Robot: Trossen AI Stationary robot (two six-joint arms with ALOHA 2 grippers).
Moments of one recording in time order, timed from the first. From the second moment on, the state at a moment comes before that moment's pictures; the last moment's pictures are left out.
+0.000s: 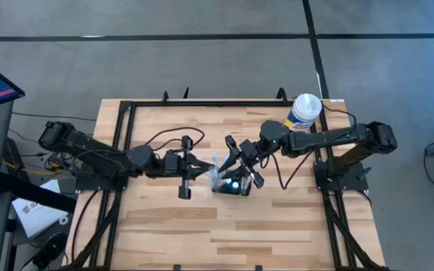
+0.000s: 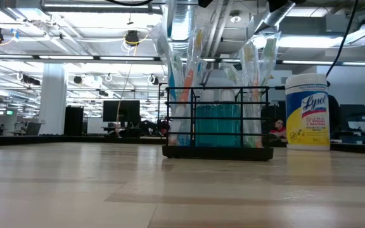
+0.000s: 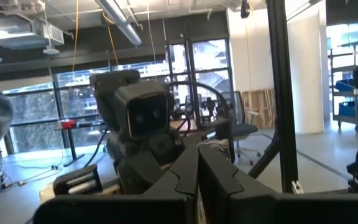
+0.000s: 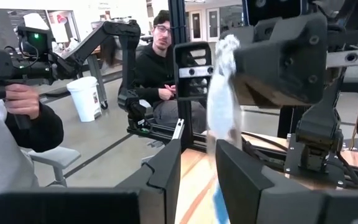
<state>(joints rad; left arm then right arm) -0.26 1.31 0.79 0.81 -0.24 0.18 0.00 1.46 1.02 0.42 -0.57 0.07</state>
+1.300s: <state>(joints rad) -0.24 1.38 0.79 0.88 -0.24 0.18 -0.01 1.55 1.02 0.51 -0.58 0.08</state>
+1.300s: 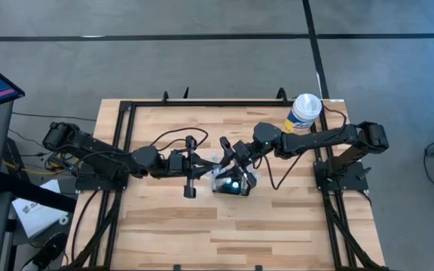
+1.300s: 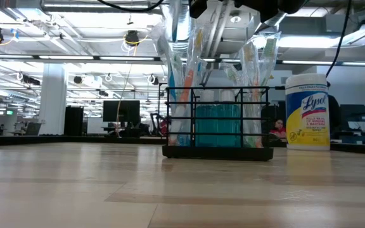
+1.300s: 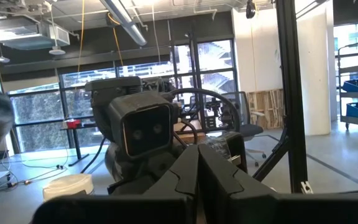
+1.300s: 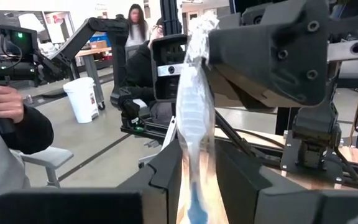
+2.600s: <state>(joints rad) -0.27 1.28 0.75 0.85 -0.26 0.17 -0.02 1.30 0.98 0.17 -0.51 0.02</state>
